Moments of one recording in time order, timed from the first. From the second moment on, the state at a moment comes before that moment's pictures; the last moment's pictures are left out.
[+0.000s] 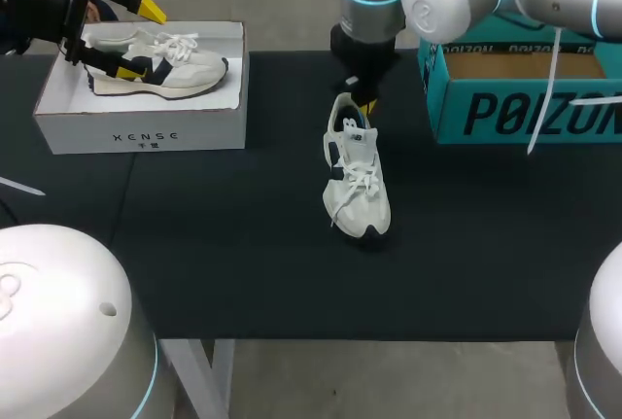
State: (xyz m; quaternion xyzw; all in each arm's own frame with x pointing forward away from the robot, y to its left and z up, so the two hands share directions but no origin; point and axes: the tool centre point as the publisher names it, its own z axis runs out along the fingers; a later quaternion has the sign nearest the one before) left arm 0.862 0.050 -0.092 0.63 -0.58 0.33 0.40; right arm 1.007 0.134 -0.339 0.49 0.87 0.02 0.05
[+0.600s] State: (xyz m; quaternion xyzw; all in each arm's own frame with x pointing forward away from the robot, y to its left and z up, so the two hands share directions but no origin) left arm 0.862 0.050 -0.092 0.63 -0.58 0.33 0.40; right arm 1.000 0.141 -0.359 0.49 0.87 0.01 0.04
